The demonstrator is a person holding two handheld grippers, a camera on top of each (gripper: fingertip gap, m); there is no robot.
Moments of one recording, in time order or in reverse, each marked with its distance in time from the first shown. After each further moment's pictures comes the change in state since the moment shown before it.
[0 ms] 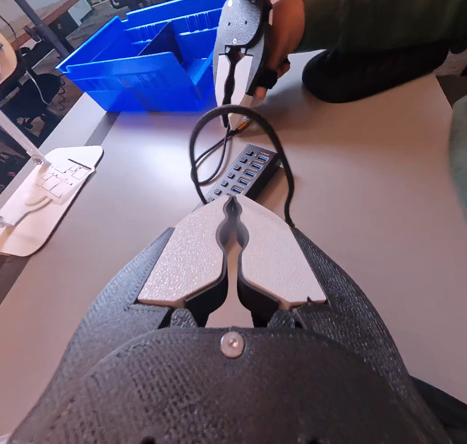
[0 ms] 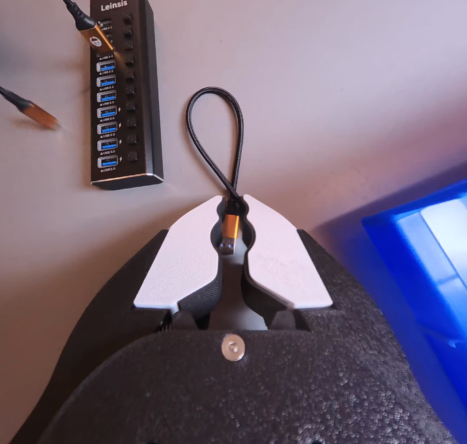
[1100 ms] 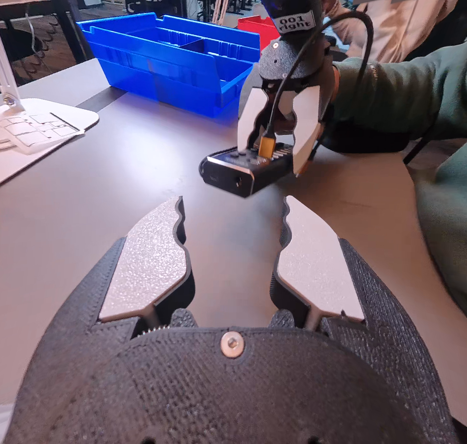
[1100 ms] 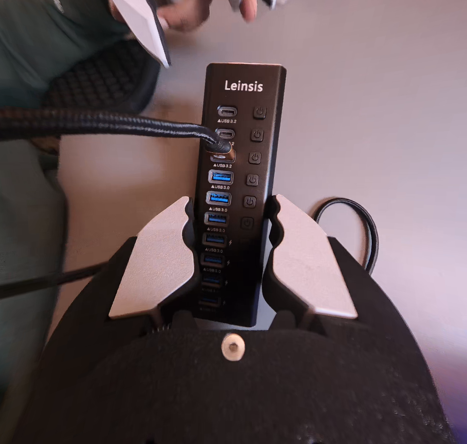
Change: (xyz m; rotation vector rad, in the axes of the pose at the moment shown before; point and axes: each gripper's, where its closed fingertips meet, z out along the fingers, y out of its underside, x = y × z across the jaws) left arm -0.028 0.020 -0.009 0.156 0.057 -0.338; right arm -0.105 -0.061 0.024 0.090 -0.393 -0.160
